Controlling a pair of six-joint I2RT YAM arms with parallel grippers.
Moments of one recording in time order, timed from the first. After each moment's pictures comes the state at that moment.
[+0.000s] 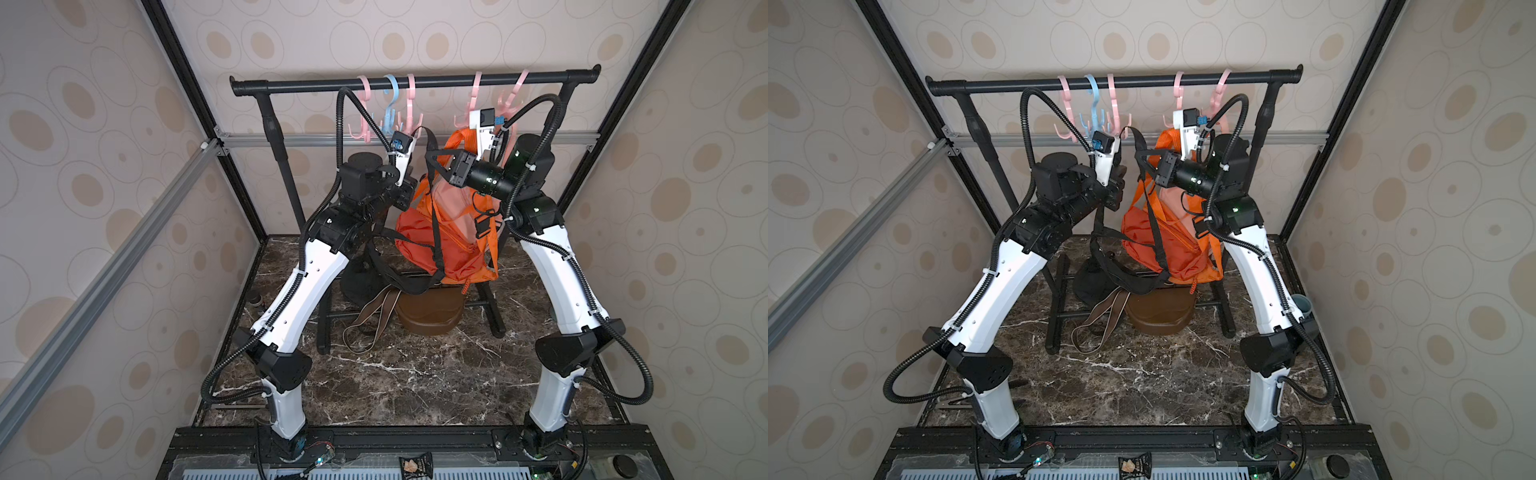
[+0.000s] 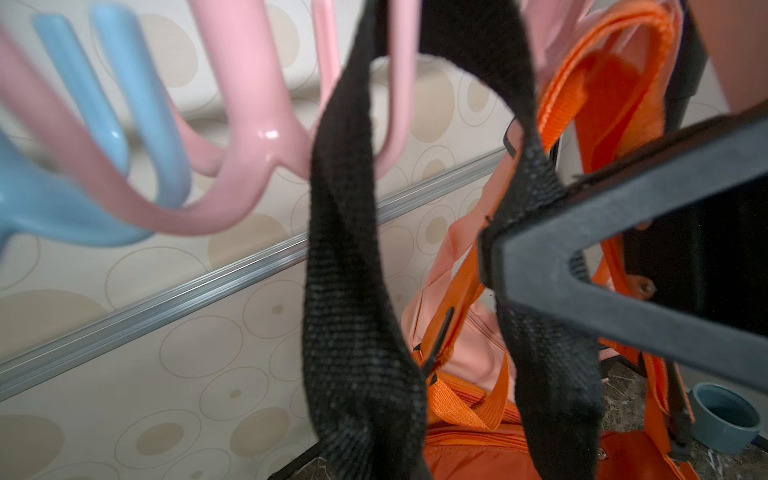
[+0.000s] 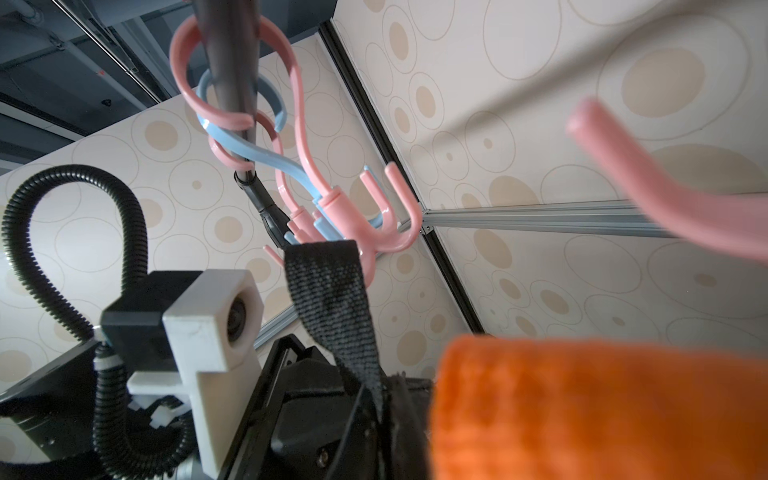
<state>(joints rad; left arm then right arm) -0.58 1.83 2.29 -0.49 -0.05 0.17 0.36 1.88 2.34 -0.26 -0.71 0.61</state>
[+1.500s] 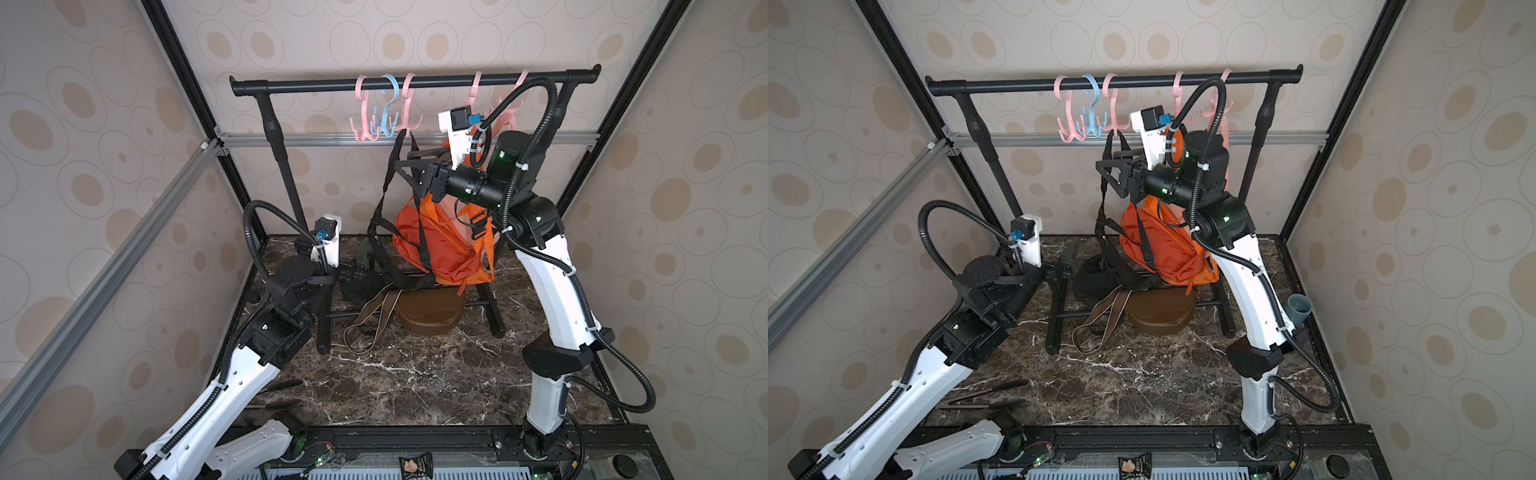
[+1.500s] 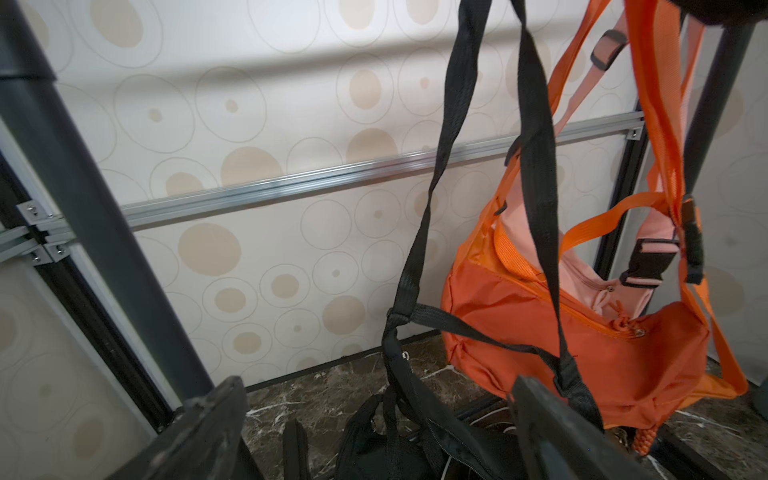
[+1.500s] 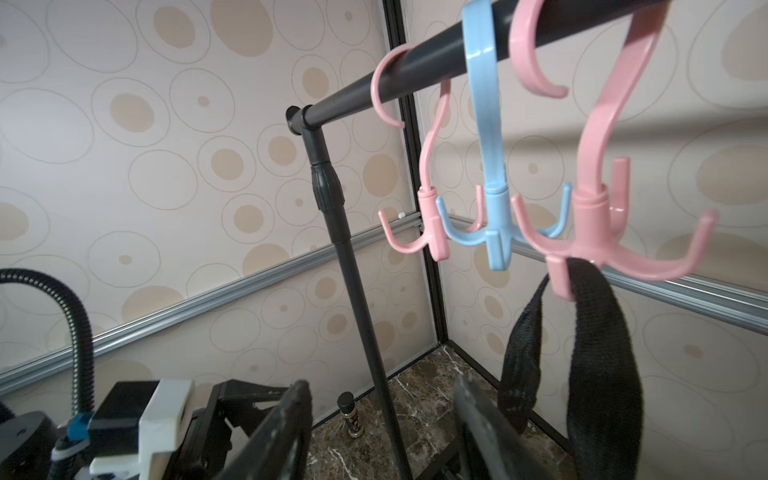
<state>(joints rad) -0.59 0.97 1.11 -0.12 -0.34 0.12 0.58 1.95 2.66 -0.60 -0.48 0.22</state>
